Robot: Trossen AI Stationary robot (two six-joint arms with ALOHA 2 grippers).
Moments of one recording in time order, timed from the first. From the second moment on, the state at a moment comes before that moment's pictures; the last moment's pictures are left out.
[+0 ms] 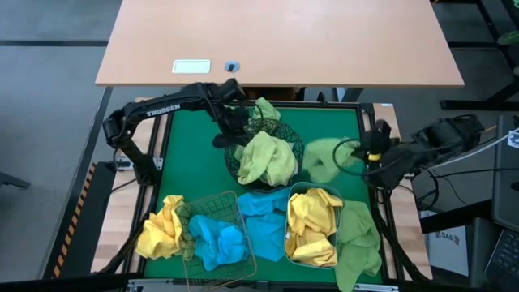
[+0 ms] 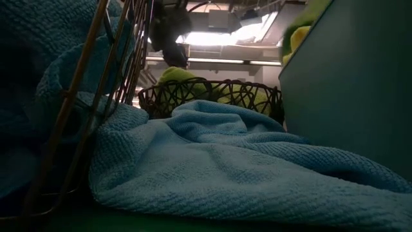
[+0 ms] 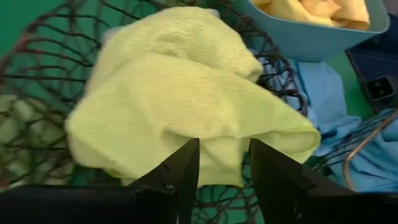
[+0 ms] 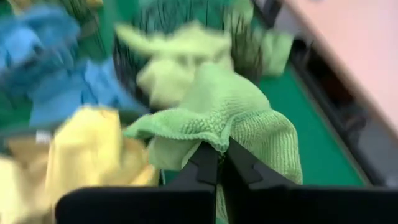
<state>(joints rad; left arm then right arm) 0.50 1.64 1.45 -0.92 0.61 0.48 0.48 1.09 1.59 -1.52 0.55 0.66</state>
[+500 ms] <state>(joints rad) 0.63 1.60 1.45 -0.80 0.48 0.48 0.42 1.12 1.61 -0.80 0.70 0.08</state>
